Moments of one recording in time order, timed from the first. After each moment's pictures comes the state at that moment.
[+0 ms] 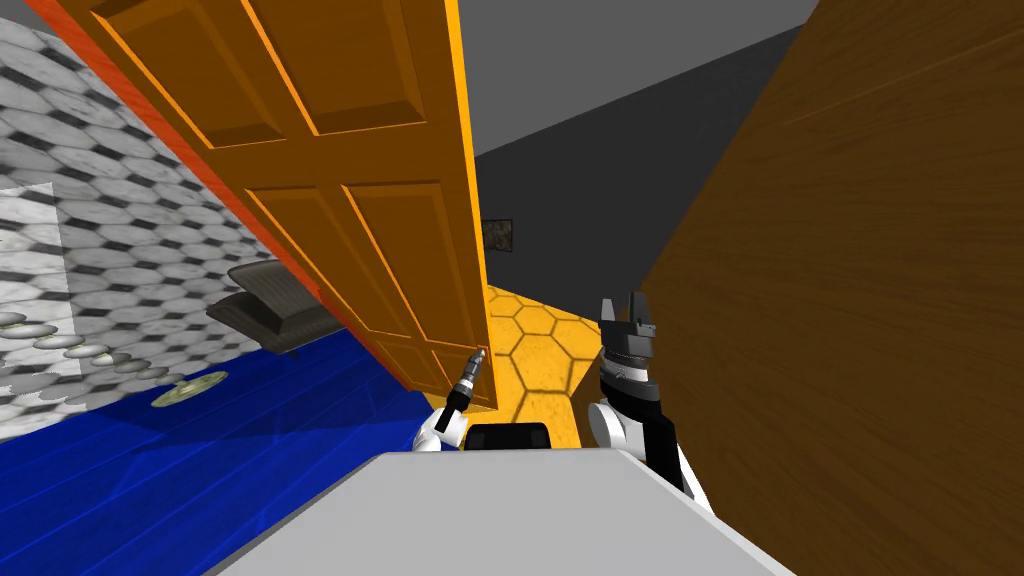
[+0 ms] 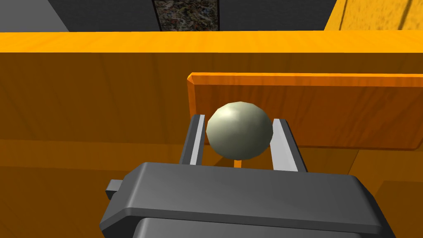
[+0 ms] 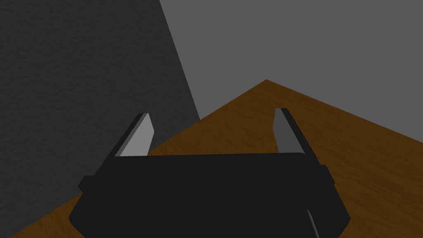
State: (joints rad) arm -0.10 0.06 -0.19 -0.67 -0.01 -0.81 0.05
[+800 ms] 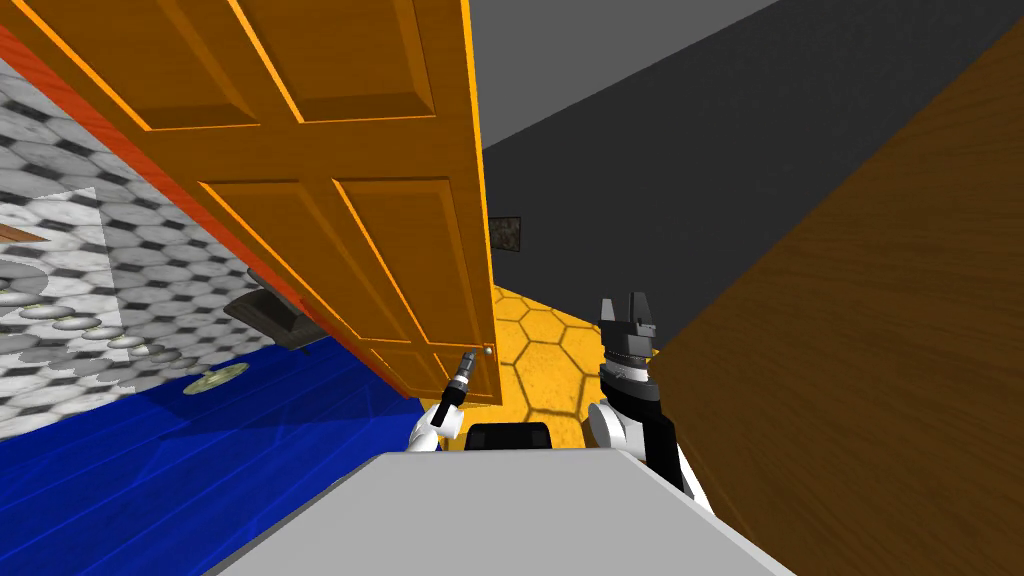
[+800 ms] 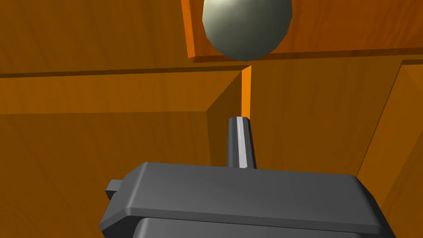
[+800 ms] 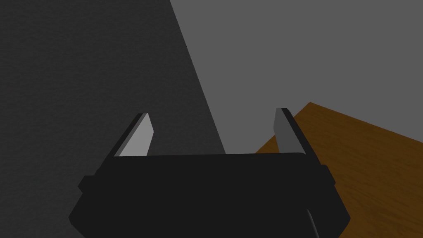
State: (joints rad) arm -0.13 0.08 -0.13 -0.65 0.01 -0.81 0.01
